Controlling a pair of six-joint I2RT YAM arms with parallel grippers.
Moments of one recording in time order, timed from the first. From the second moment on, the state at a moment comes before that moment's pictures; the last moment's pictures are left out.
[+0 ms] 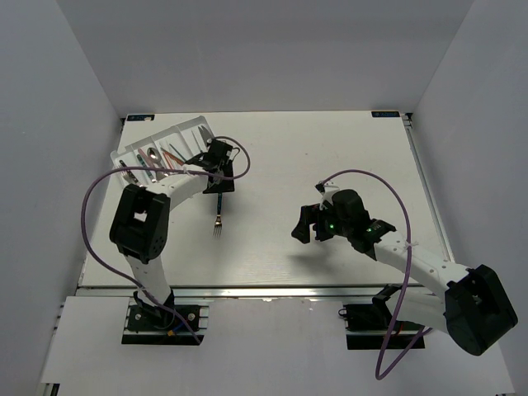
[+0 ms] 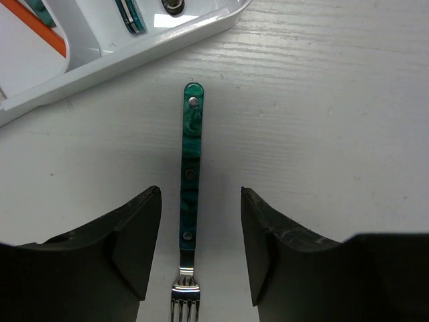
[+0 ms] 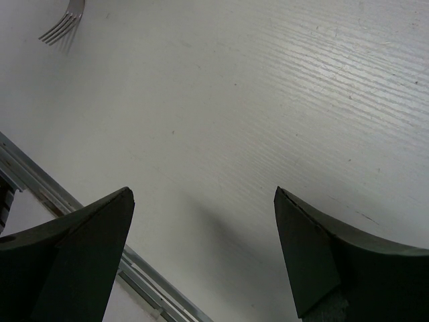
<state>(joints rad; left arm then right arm) -0.41 1.83 1.26 -0.43 -0.25 -0.40 0.61 1.12 0.56 -0.11 -0.25 0.36</state>
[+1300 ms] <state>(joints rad) -0.16 1.66 1.39 -0.53 -0.36 -0.40 0.61 1.12 0.56 -0.11 -0.23 0.36</state>
